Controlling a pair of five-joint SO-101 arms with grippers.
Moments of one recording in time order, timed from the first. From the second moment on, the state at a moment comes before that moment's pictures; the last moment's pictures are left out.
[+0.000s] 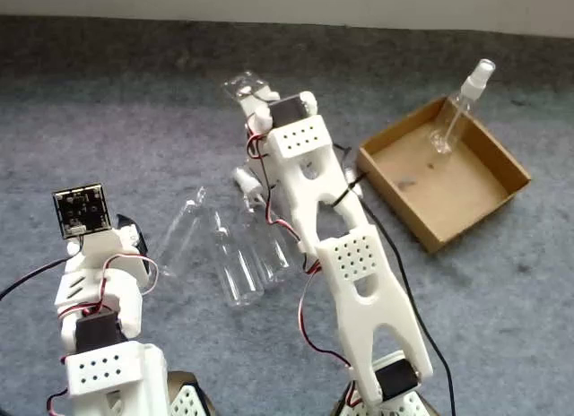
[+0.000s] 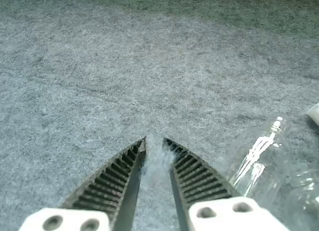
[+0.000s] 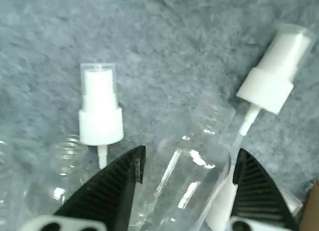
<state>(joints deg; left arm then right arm) -21.5 -83.2 87.0 37.8 4.0 -26.9 63.7 -76.4 100.0 15.3</state>
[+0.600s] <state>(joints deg) -21.3 -83.2 87.1 37.8 1.1 -26.3 63.7 -76.4 100.1 15.3</state>
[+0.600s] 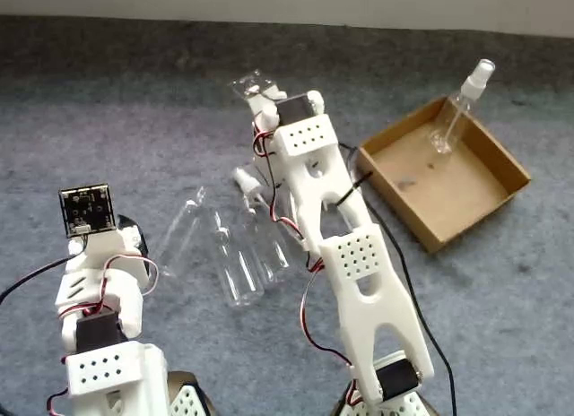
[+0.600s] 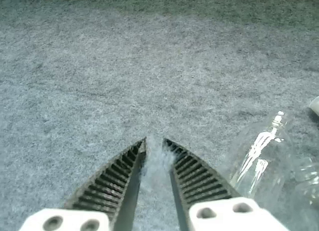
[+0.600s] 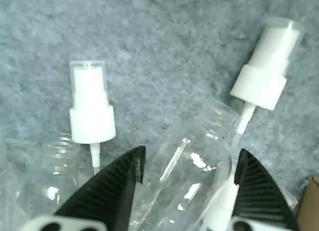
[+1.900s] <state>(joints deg) -21.1 -83.2 88.1 37.7 0.7 -26.0 63.8 -84.7 100.1 9.9</state>
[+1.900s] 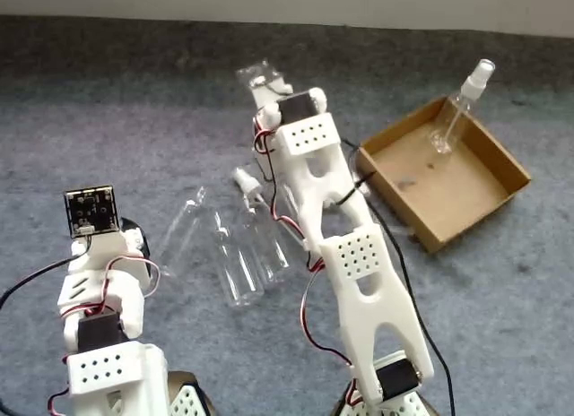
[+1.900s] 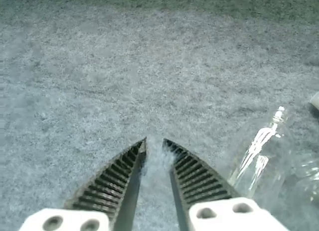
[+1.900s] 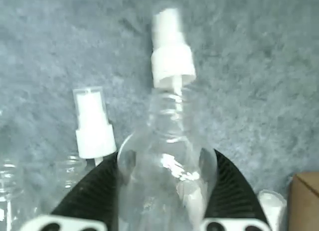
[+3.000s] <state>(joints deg) -19.9 -83.2 88.2 37.7 0.7 -25.2 31.6 -93.8 100.4 9.9</state>
